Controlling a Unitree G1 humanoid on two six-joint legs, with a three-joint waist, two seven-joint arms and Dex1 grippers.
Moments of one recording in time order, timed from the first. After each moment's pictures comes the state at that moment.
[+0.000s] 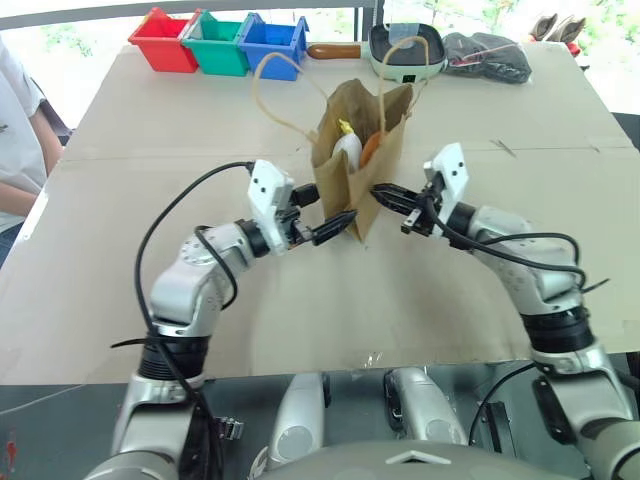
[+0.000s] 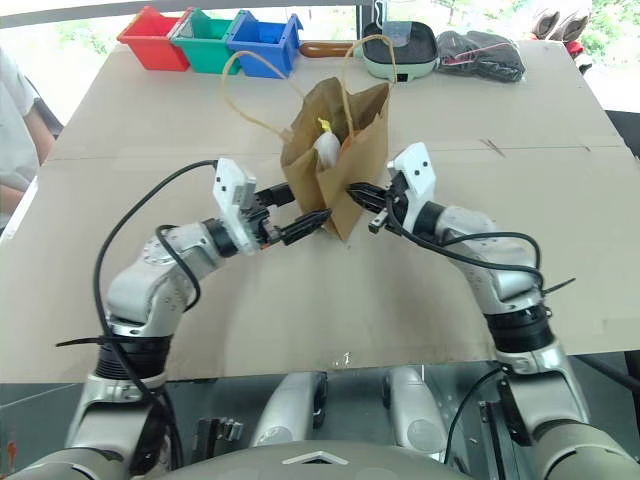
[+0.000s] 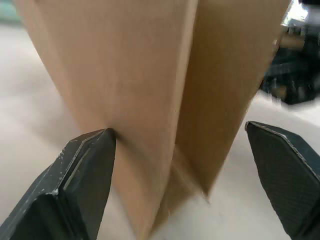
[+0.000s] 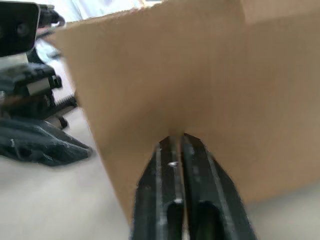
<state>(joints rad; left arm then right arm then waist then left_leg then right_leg) -0.38 0.41 -0.02 -0.21 -0.49 0.50 -0.68 -0.55 -0.30 0.17 -0.08 0.49 0.54 0.62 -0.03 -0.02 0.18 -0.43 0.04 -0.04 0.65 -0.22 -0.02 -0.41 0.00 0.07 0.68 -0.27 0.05</state>
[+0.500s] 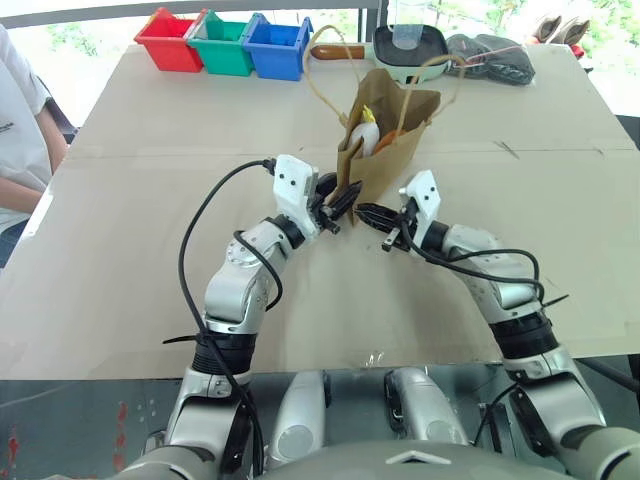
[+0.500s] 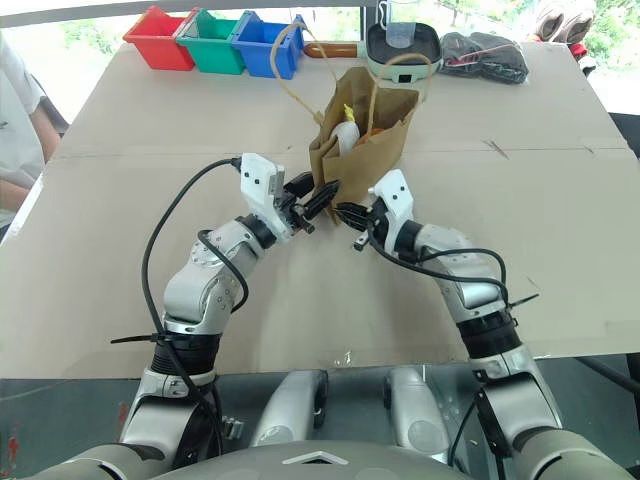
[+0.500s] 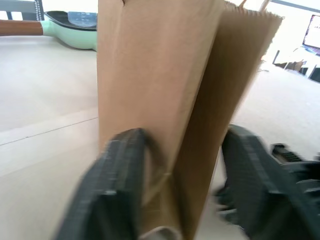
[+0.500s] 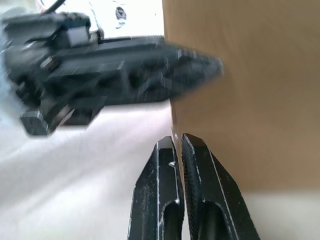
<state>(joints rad) -0.42 0.23 -0.05 -0.09 -0.33 0.38 -0.48 -0.45 -0.27 0.18 -0.03 0.36 0.40 0.68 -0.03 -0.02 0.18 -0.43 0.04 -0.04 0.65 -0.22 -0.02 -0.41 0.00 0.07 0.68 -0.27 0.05</state>
